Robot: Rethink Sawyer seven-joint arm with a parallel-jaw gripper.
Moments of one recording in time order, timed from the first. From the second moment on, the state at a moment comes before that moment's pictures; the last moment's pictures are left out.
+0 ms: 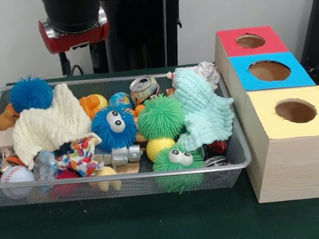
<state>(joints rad) -0.52 -0.68 0.20 1.46 -0.41 1.12 1.22</state>
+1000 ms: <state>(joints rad) -0.70 -0.64 0.32 1.55 -0.43 0.51 1.22</state>
